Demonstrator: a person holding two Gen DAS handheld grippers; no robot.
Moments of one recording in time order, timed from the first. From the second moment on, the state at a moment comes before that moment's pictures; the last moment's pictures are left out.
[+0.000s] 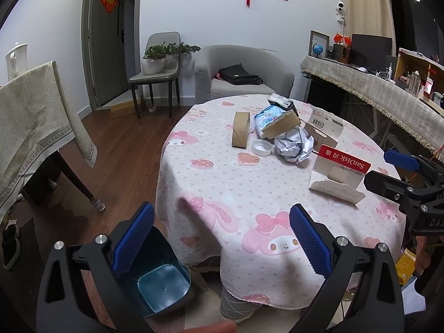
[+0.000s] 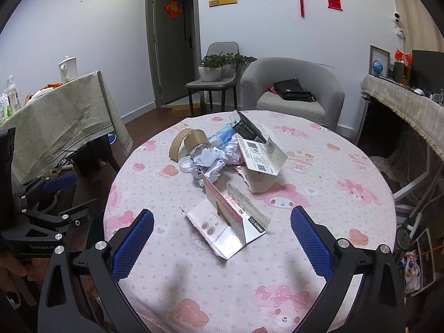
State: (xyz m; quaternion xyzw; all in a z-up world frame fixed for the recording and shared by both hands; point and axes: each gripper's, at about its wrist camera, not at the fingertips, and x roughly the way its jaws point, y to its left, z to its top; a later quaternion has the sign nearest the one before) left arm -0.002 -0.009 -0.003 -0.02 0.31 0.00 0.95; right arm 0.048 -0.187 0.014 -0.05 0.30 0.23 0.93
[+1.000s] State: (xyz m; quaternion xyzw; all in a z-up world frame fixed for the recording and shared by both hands) left arm 0.058 -0.016 0.017 -0.09 0.31 -0.10 0.94; right arm 0.101 -0.167 -0.004 -0.10 0.34 0.30 0.89
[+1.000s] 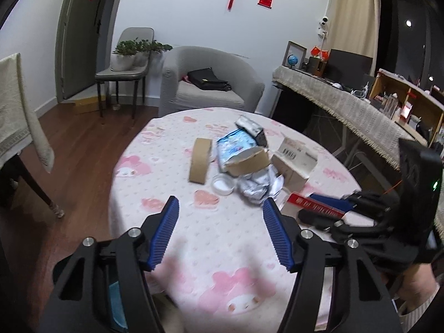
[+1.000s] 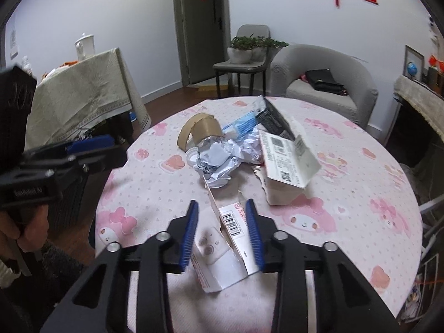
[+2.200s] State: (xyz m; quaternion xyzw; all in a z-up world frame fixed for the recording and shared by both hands) left arm 0.137 -0.035 0.002 -0.21 0.34 -0.10 0.91; right arm 0.103 -0.170 -0.018 -0.12 0.35 0.31 0.88
